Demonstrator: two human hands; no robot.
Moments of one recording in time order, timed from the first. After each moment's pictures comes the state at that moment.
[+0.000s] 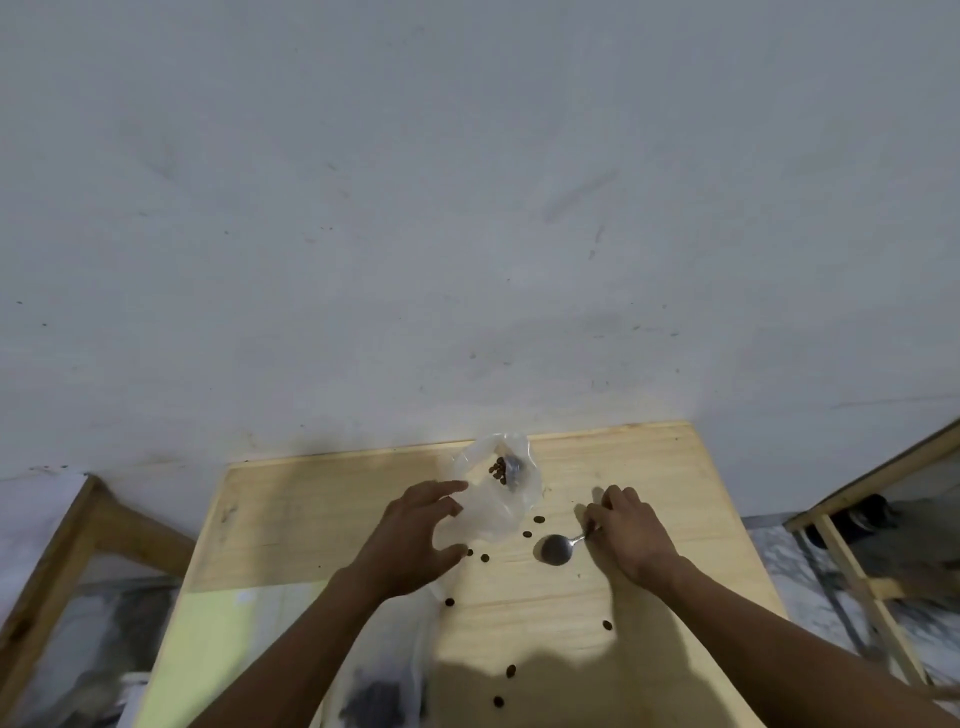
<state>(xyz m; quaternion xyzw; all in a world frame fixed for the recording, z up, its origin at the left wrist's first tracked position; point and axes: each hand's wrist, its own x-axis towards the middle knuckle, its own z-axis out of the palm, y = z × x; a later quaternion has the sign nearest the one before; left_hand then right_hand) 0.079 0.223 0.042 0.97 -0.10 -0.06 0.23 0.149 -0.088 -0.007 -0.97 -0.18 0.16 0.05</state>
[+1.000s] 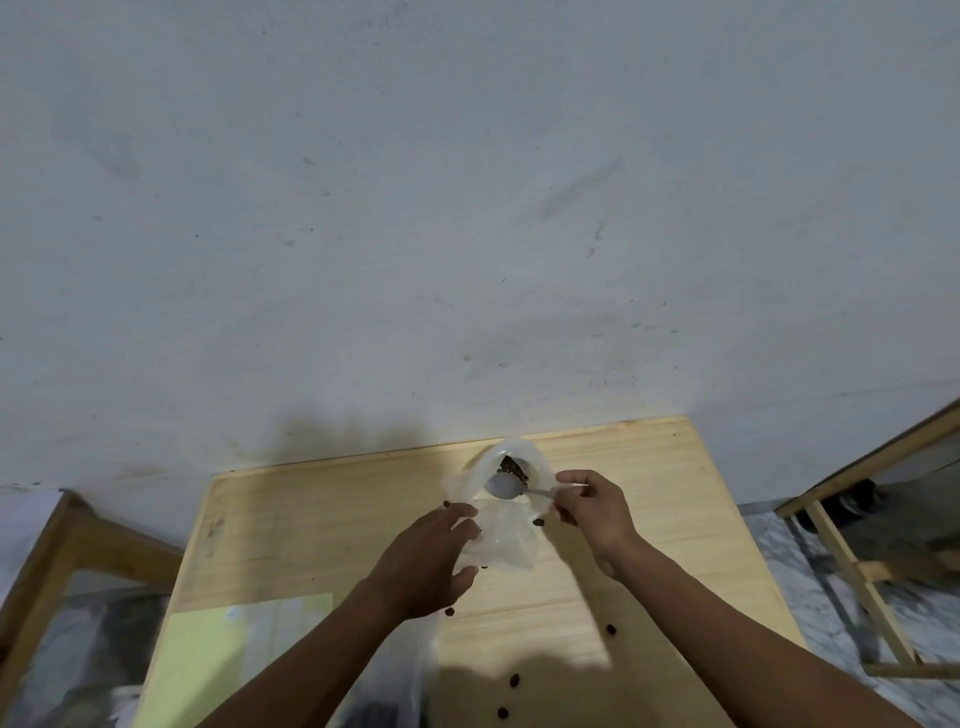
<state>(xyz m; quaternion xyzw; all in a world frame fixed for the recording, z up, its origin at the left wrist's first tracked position) 0.083 0.210 0.023 0.96 -0.18 -0.09 0.16 0.152 -0.029 0.030 -0.71 0.19 0.17 0.66</state>
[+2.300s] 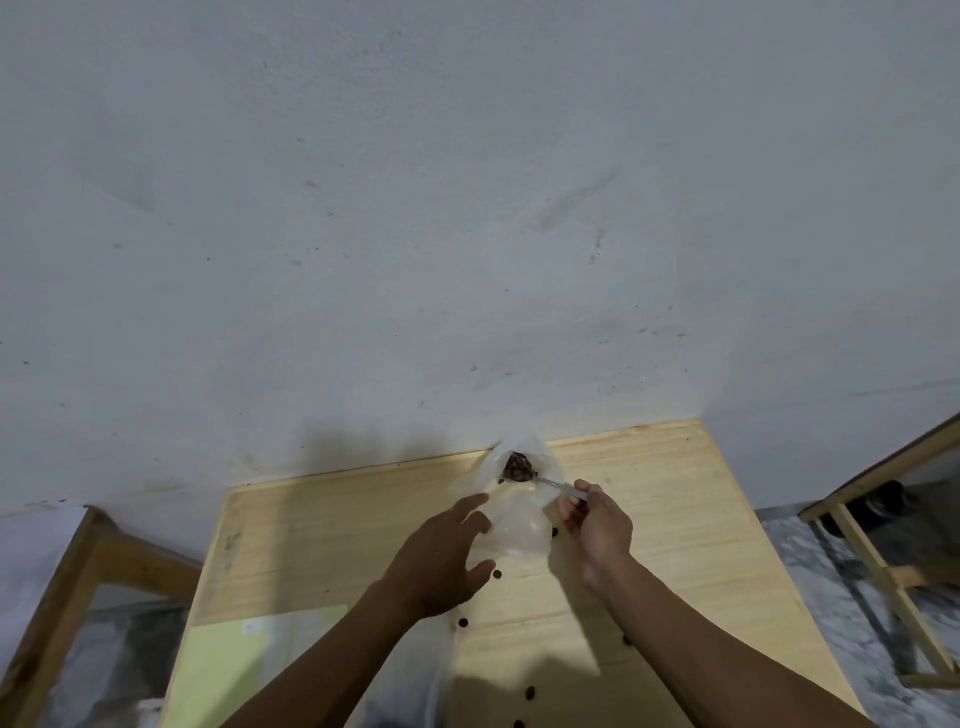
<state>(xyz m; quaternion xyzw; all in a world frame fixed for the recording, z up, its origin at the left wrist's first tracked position) 0.094 0.205 0.038 0.97 -0.13 -0.11 0.19 0.149 0.001 0.017 -0.45 0.37 0.08 0.81</state>
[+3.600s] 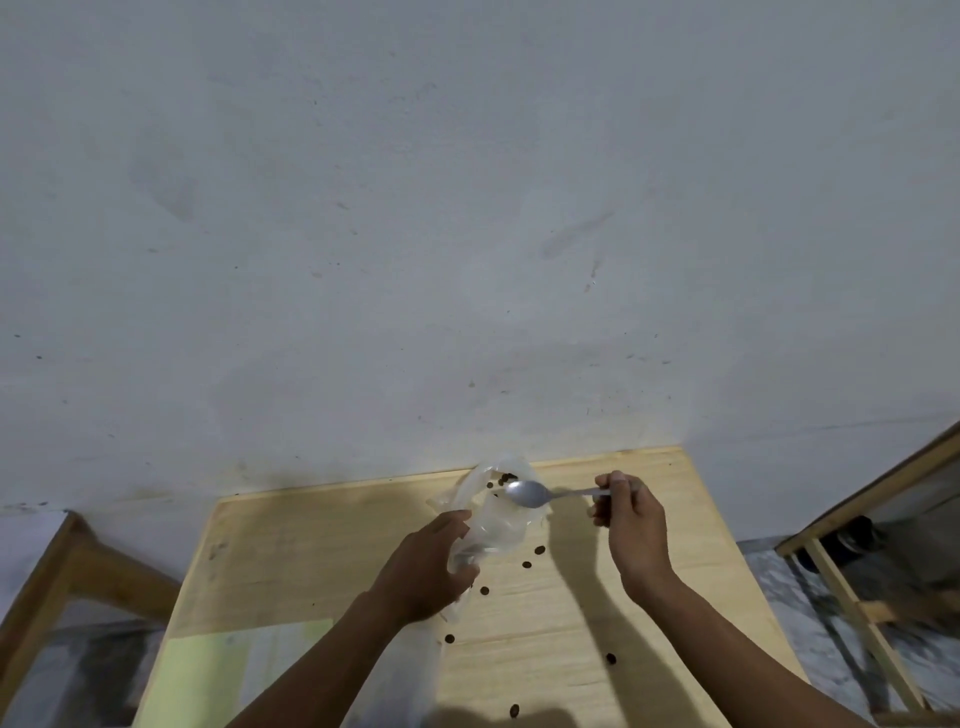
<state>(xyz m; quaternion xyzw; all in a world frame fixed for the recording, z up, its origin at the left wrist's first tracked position) 0.092 0.204 0.040 0.95 -0.05 -0.10 0.28 0.143 -0.045 0.064 -0.71 0.16 -0.02 0.69</state>
